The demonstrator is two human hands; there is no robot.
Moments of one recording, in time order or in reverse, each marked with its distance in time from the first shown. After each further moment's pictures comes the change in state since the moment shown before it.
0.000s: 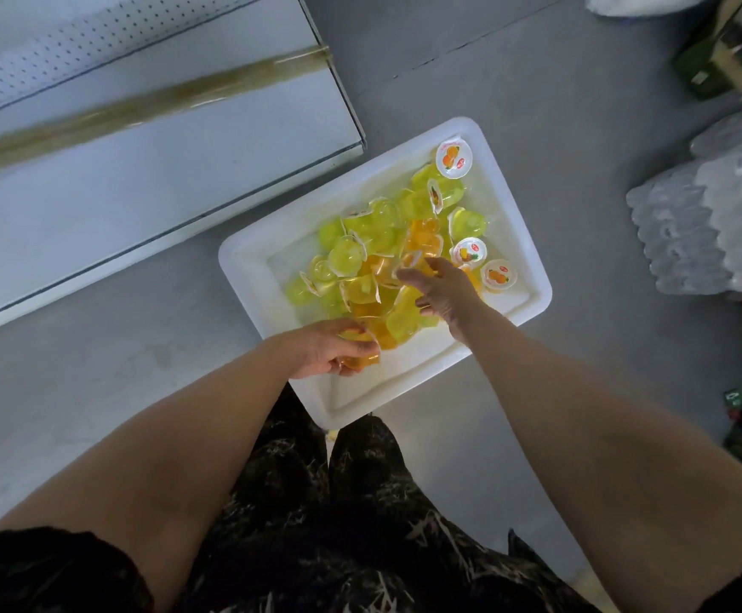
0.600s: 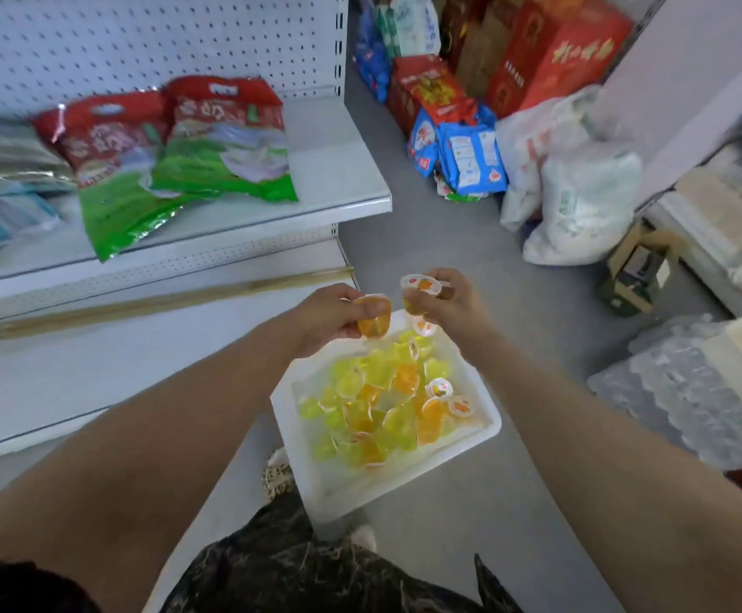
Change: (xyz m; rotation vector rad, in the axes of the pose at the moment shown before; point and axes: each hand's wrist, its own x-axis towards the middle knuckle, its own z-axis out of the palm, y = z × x) left_hand -0.205 0.141 0.072 0.090 0.325 0.714; right_hand -0.174 -0.136 -0.057 0.027 0.038 -0.703
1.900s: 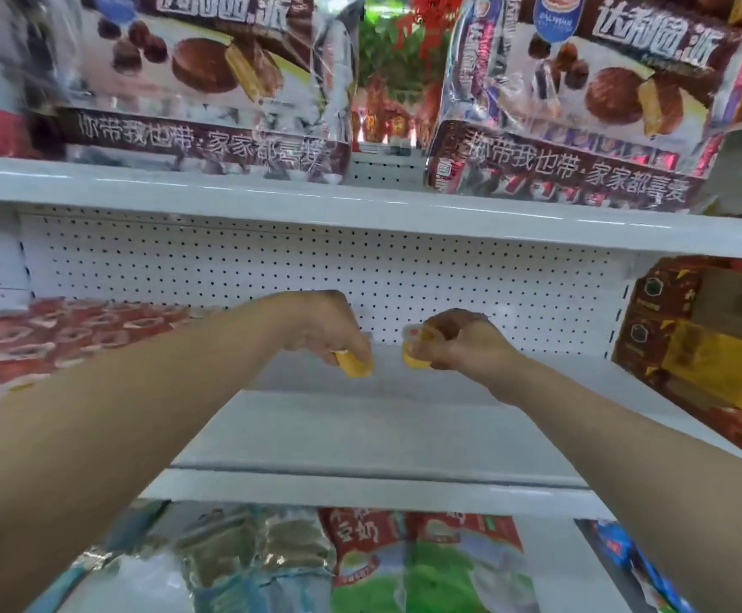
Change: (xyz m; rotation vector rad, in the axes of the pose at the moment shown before) left_hand -0.237 0.411 -0.393 0.754 0.636 0.201; right_hand 0.062 -0.519 0.321 -0.246 -0.329 -0.740
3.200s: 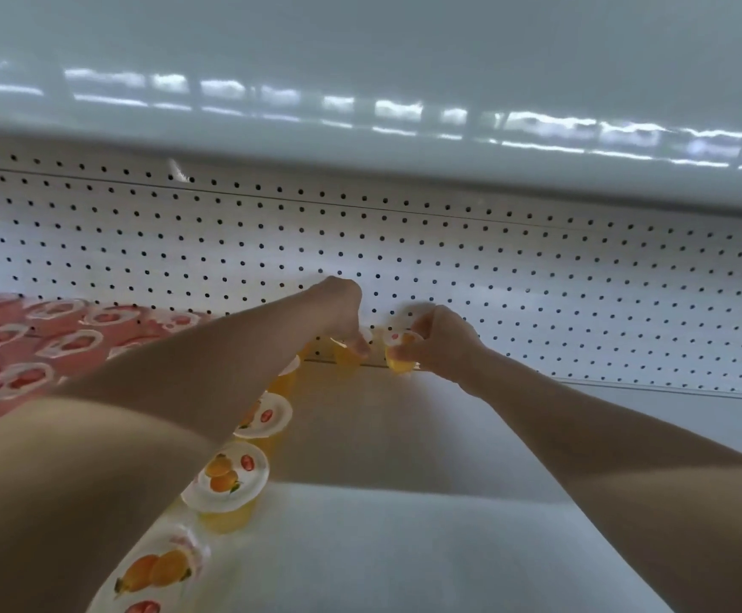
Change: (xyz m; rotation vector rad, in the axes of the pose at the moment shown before) left_hand 0.221 -0.142 -0.105 0.679 0.148 -0.031; right_hand 0.227 0.017 0.182 -0.313 0.007 0.110
